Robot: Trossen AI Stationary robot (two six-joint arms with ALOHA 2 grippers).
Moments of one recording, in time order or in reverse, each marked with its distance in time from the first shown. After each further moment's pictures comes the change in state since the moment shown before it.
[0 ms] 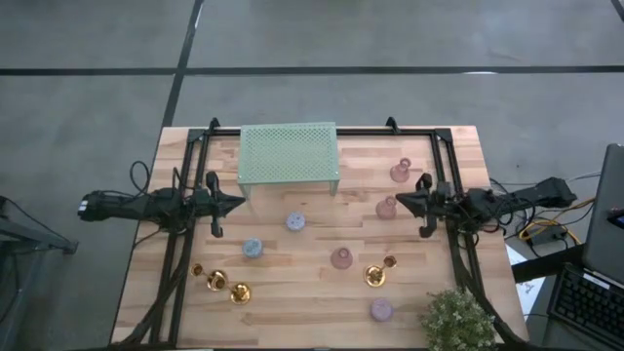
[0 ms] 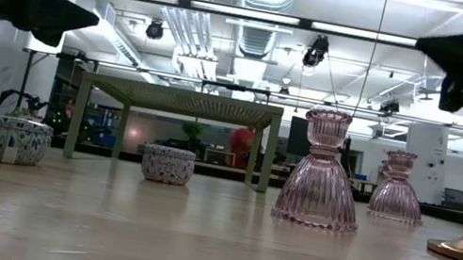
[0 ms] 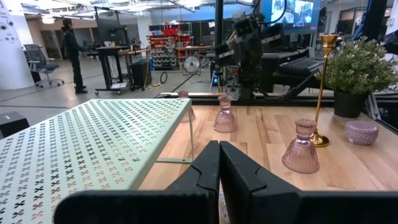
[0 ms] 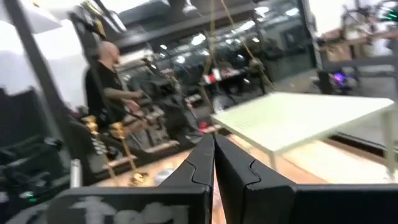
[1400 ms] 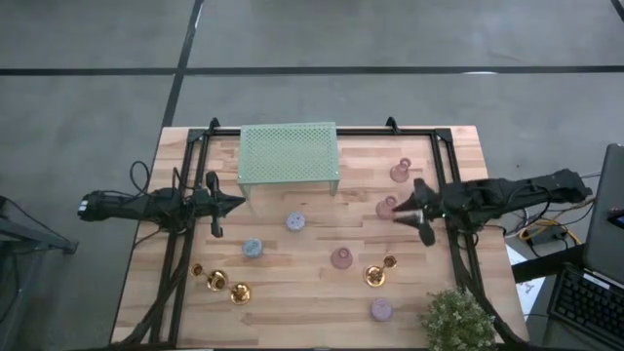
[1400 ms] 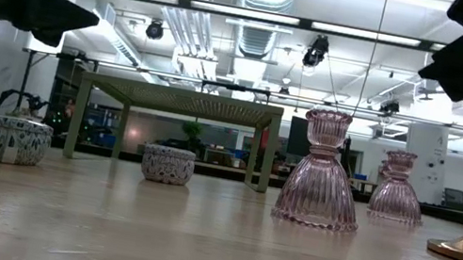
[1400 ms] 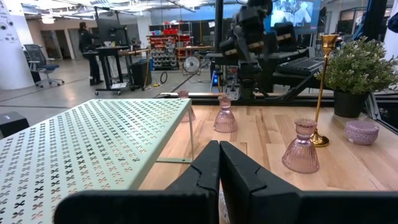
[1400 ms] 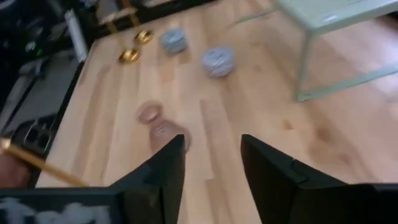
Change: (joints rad) left arm 0.000 0.000 0.000 0.000 0.000 0.000; right arm -0.039 0.331 0.467 -0.814 -0.315 0.121
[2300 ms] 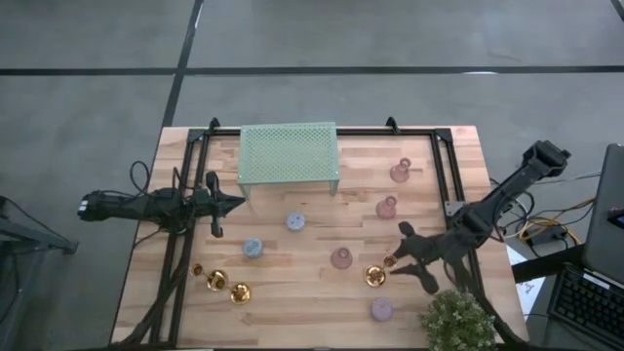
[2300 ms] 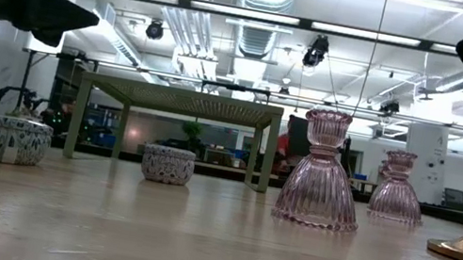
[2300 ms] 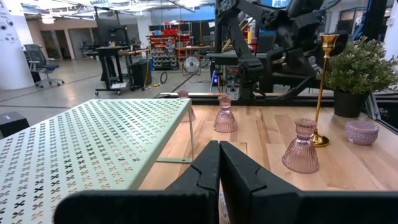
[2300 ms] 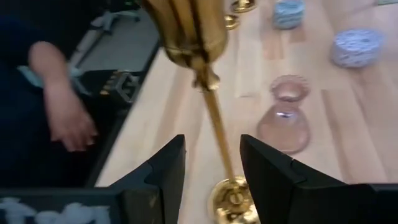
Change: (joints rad) left arm 0.000 0.000 0.000 0.000 0.000 0.000; right arm 0.520 0.377 0.008 0.350 0.218 0.094
